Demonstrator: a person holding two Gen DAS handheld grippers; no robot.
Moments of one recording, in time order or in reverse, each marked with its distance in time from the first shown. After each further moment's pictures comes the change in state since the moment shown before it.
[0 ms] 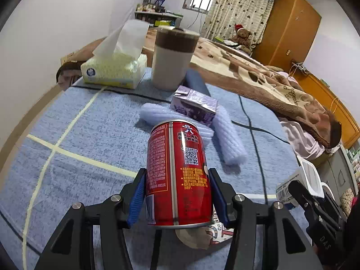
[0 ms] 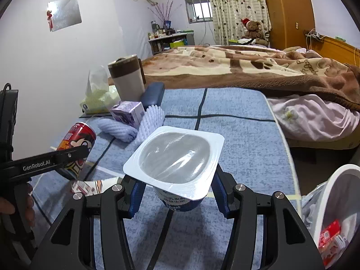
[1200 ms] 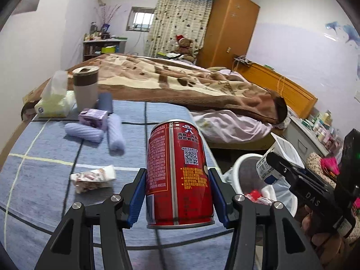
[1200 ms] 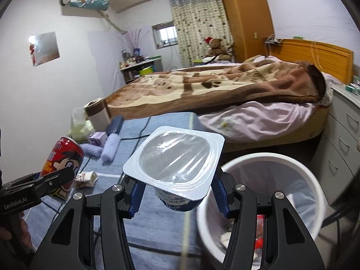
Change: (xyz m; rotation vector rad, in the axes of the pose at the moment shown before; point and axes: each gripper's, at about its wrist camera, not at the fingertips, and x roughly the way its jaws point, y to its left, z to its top) left arm -0.111 -0.163 -0.076 0.241 -0.115 -0.234; right arm -0.123 -0.092 -0.018 0.127 -0.151 -0.145
